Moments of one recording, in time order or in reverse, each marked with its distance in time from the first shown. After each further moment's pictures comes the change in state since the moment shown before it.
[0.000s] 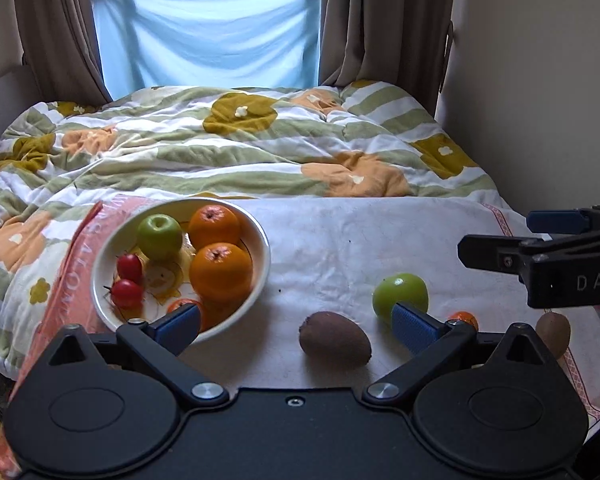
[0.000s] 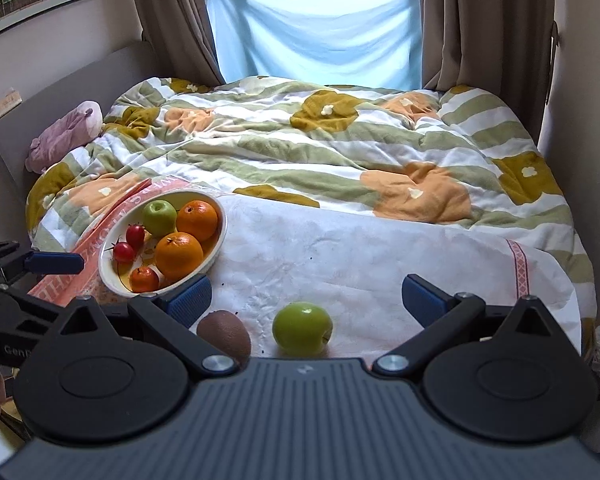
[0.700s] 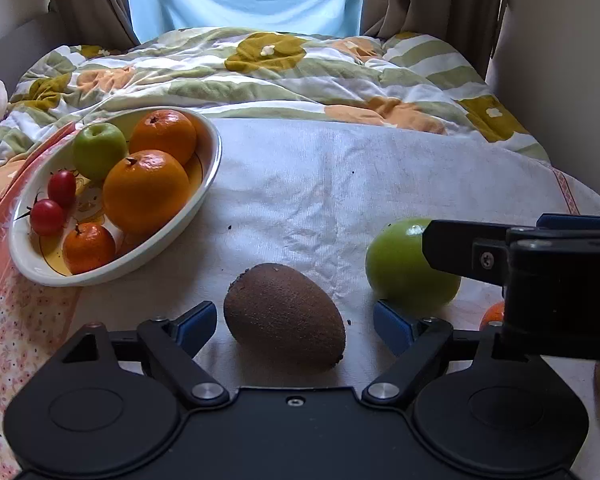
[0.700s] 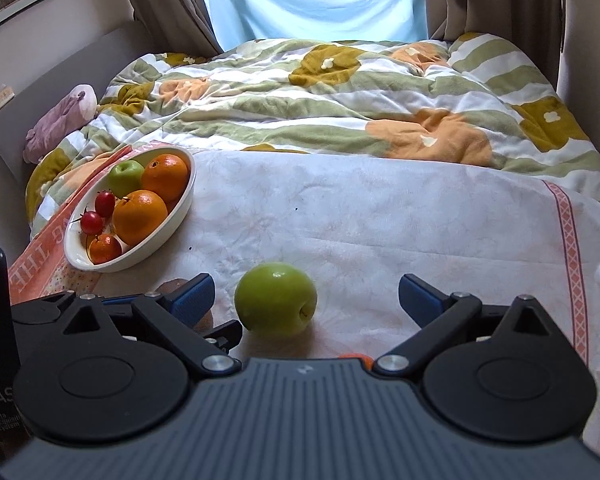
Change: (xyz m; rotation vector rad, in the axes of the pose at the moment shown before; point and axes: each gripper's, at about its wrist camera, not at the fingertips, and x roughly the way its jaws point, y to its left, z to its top) left arm 0.105 -0.050 -0.029 -0.096 0.120 0.123; right arm 0.075 -0.028 -0.031 0.064 0.094 0.057
